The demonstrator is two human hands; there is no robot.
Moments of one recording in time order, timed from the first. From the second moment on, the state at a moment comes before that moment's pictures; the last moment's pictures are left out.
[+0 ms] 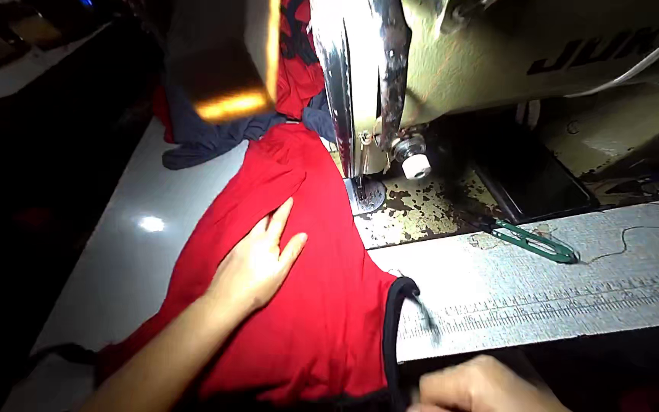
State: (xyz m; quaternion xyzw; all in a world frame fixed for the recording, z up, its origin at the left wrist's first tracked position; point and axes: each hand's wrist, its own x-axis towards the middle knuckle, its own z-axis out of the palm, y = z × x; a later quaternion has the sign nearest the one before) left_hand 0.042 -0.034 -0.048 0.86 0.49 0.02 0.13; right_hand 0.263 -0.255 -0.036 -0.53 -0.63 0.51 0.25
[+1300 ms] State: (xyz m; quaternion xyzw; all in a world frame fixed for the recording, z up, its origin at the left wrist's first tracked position) left_hand 0.069 -0.114 -0.041 0.79 0.38 0.14 0.46; right_hand 0.249 -0.208 -0.045 -0.63 -0.47 0.36 0.51
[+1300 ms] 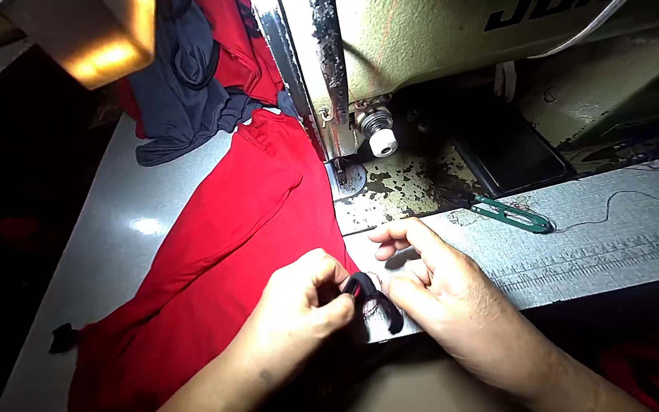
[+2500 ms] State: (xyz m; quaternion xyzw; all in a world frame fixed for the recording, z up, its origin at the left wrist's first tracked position) left_hand 0.062 -0.083 -0.005 0.74 0.38 0.24 0.50; right_hand 0.224 -0.186 -0.062 -0.57 -0.50 0.30 0.57
